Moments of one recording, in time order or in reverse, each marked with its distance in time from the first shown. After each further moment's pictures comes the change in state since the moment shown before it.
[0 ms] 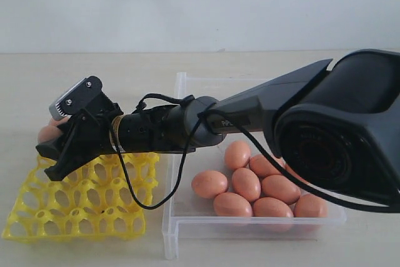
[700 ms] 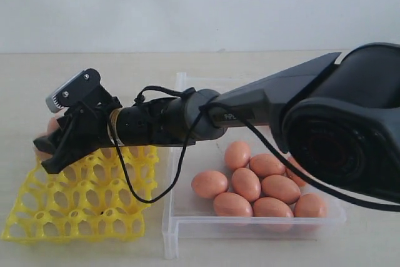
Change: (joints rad) left arm 0.000 0.000 0.000 0.000 0.000 0.000; right arm 0.000 -0.035 0.000 -0.025 0.030 0.030
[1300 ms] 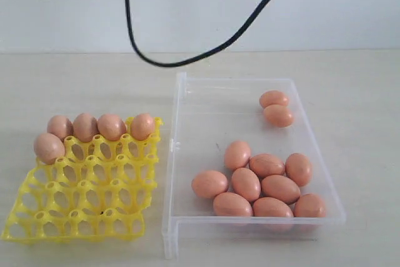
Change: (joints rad) left arm 0.000 0.000 0.000 0.000 0.010 0.000; right arm -0.048 -0.577 0.009 -0.783 0.149 0.885
